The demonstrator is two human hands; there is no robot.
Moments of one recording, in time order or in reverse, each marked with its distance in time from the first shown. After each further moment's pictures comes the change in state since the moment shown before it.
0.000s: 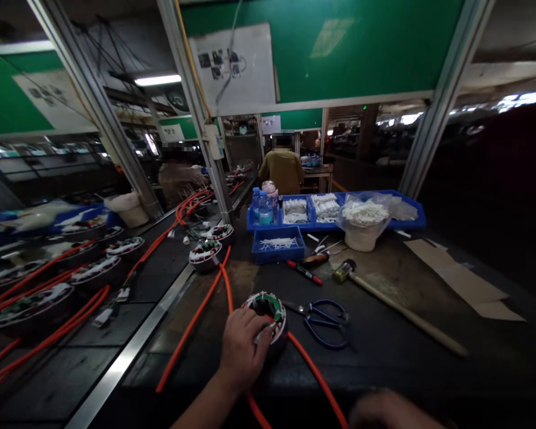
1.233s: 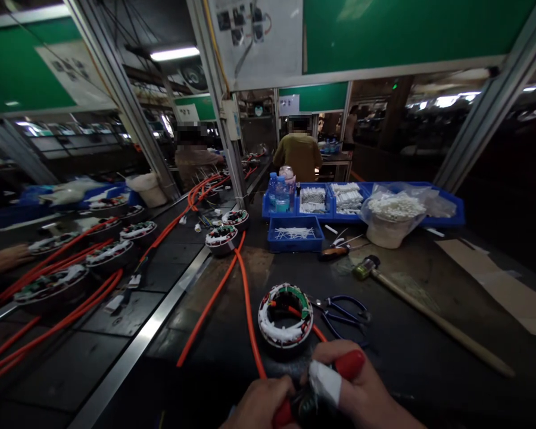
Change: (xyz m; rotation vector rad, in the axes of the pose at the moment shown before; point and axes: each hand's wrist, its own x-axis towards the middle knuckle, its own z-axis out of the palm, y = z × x) left_hand -0.062 0.021 -0.003 -0.489 -0.656 -0.184; right_hand 0.054 -0.066 0.039 0.725 0.195 -0.046
